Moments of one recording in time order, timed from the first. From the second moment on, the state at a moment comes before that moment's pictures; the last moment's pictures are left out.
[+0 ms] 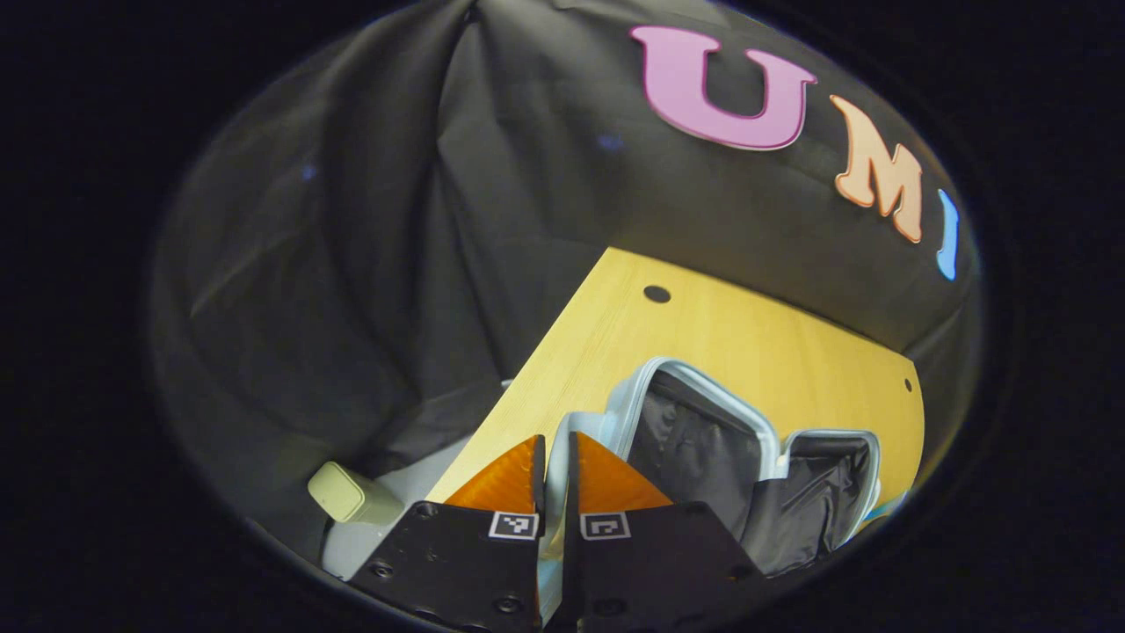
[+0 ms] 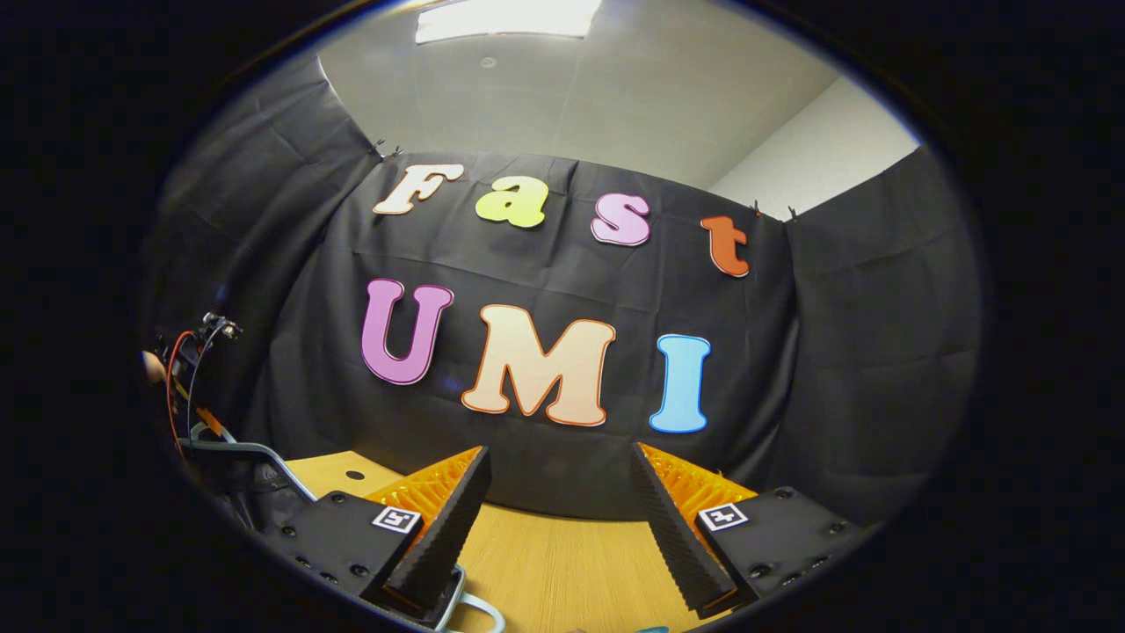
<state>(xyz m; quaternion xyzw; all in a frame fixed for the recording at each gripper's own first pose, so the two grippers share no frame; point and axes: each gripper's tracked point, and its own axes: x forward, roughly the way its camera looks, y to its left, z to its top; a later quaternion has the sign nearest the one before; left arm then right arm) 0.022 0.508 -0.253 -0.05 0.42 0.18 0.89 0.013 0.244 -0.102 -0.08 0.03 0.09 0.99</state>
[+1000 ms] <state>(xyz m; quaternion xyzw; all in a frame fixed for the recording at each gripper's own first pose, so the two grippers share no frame) 0.027 0.439 -0.121 0.04 0.15 0.24 0.96 0.024 0.219 -0.101 -0.03 0.05 0.13 0.99</state>
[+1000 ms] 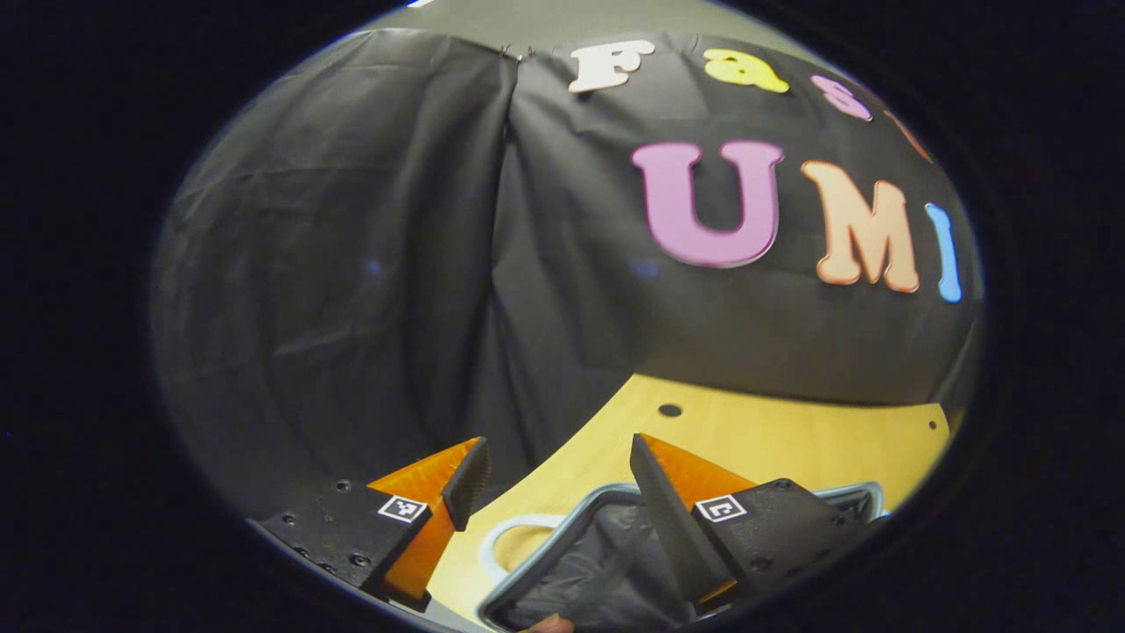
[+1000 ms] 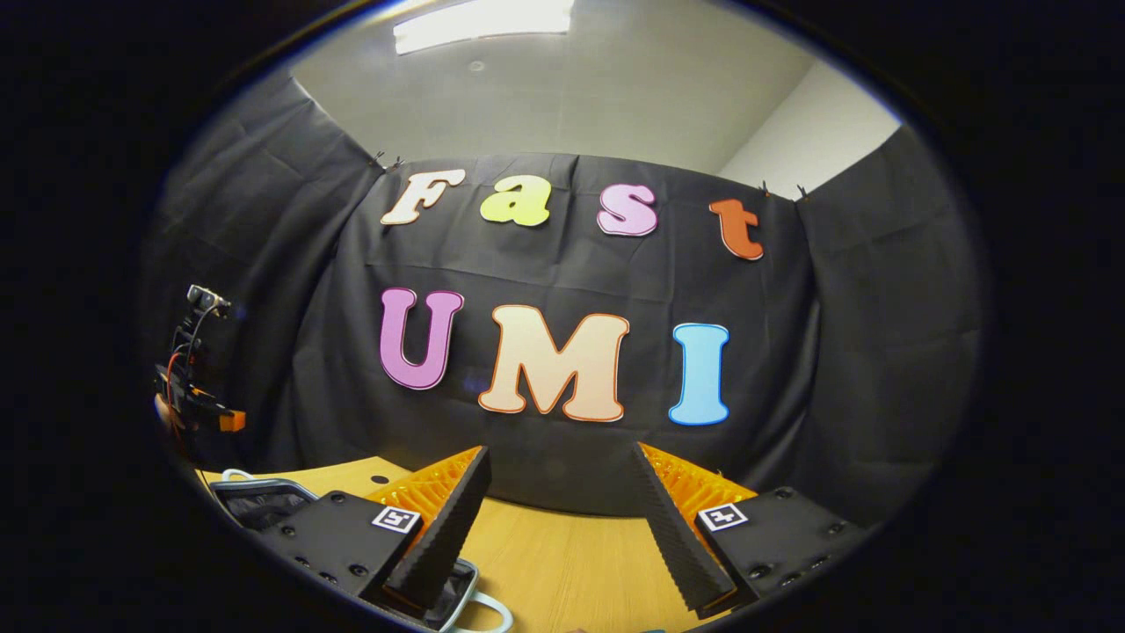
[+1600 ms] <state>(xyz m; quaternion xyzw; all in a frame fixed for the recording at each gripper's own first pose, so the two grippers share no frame) 0.029 0.237 -0.047 0.02 0.06 0.12 0.99 0.041 0.134 -0.087 0.01 0.04 0.12 0.99</state>
